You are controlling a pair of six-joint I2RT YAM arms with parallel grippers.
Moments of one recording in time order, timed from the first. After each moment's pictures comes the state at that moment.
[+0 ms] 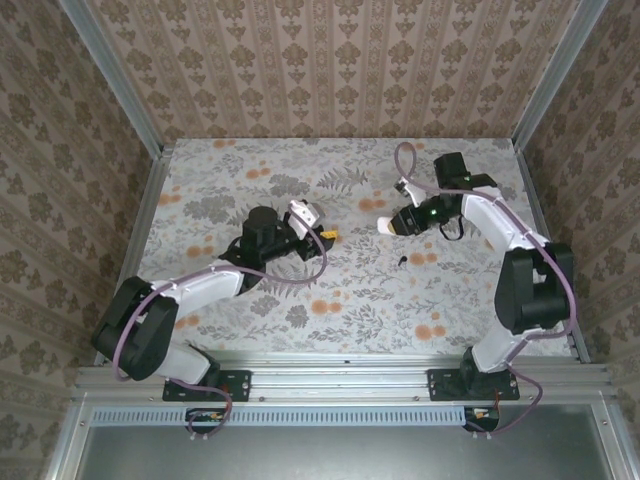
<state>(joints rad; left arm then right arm) -0.64 1.44 0.71 0.44 0.38 0.18 0.07 1.71 1.35 -0.89 -0.66 -0.37</state>
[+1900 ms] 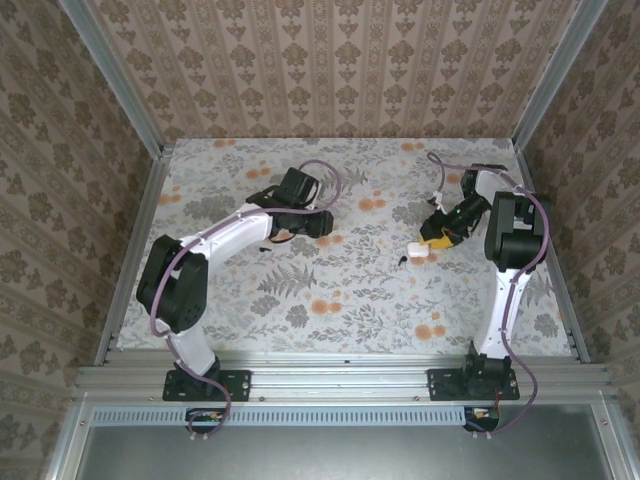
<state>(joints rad) -0.64 1.77 1.33 -0.52 0.12 -0.38 -0.17 2.24 1.66 -1.29 -0.58 -0.41</state>
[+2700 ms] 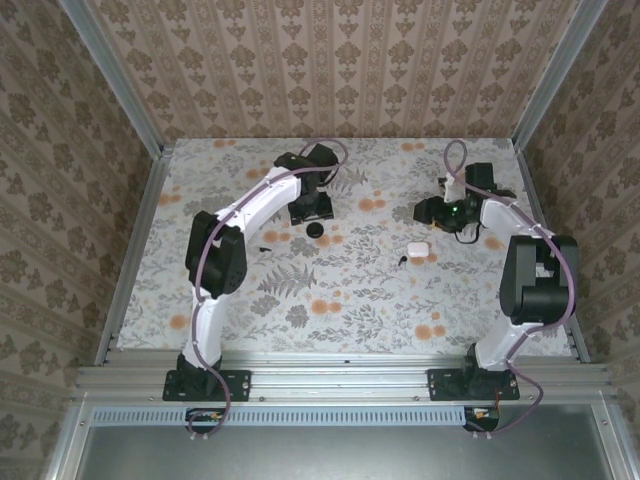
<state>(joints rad) -0.64 2.17 1.97 -1.16 -0.03 -0.73 -0.09 1.70 1.14 -0.52 -0.60 0.19</state>
